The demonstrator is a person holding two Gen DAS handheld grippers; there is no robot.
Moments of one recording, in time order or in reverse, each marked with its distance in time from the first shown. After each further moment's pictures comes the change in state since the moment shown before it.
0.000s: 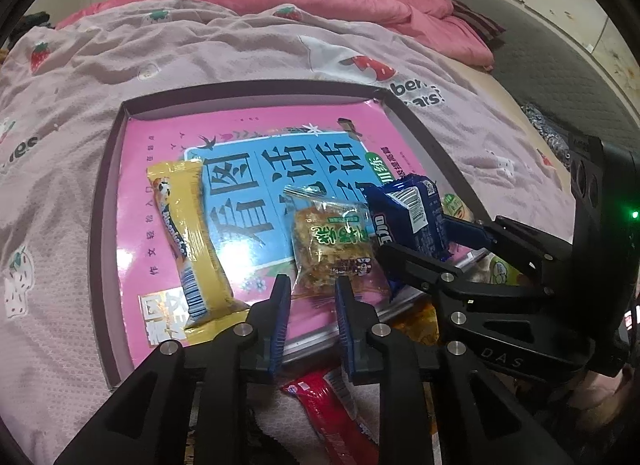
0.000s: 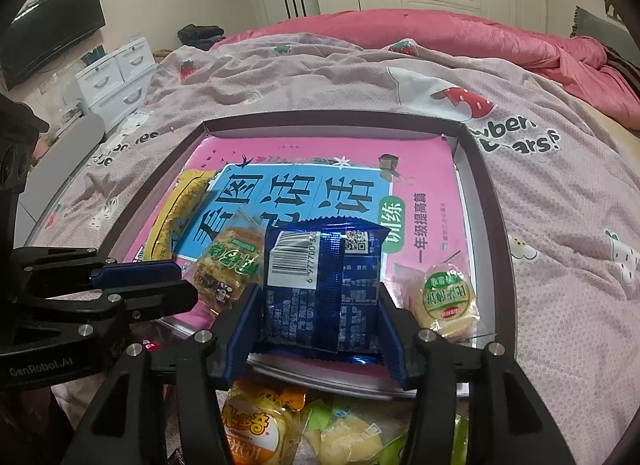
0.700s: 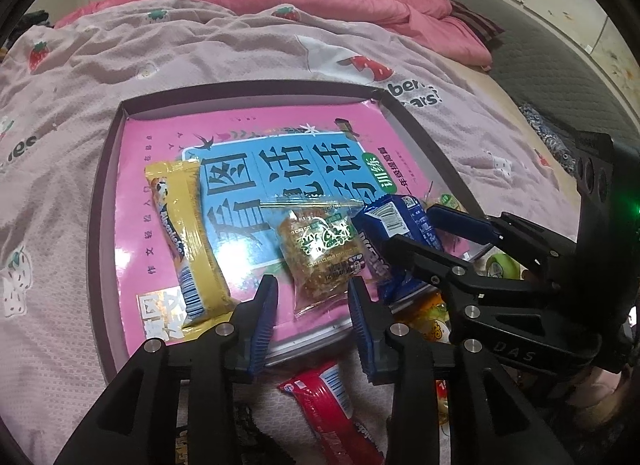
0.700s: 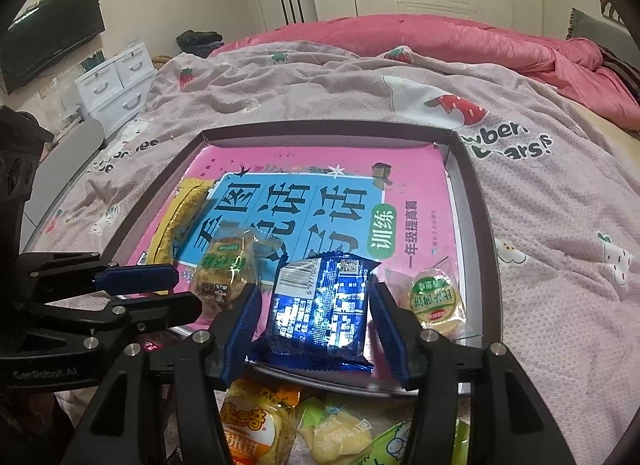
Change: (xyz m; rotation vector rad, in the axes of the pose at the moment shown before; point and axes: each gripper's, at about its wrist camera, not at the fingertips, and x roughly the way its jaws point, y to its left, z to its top) left arm -0.003 0.000 0.000 0.000 -0.004 -0.006; right arm -0.009 -0.004 0.002 0.006 -0.026 -0.005
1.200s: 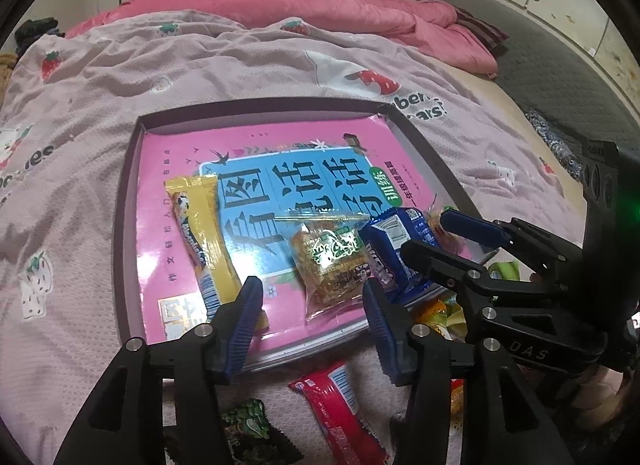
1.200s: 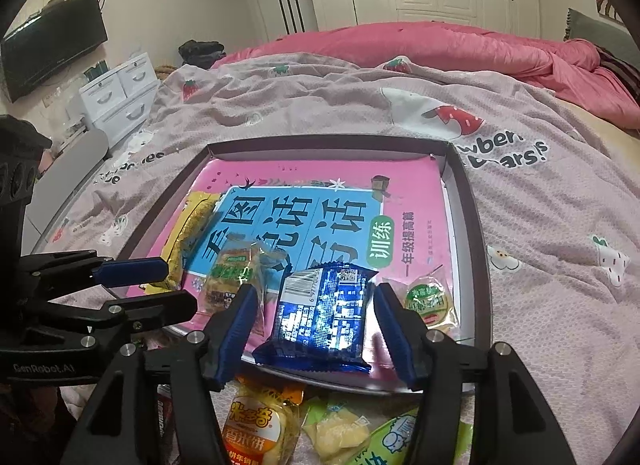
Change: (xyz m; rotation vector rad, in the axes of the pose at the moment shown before) left arm -0.016 0.001 0.002 -0.003 -0.039 0.035; right arm -0.011 -0.001 0.004 0.012 -0.030 0.014
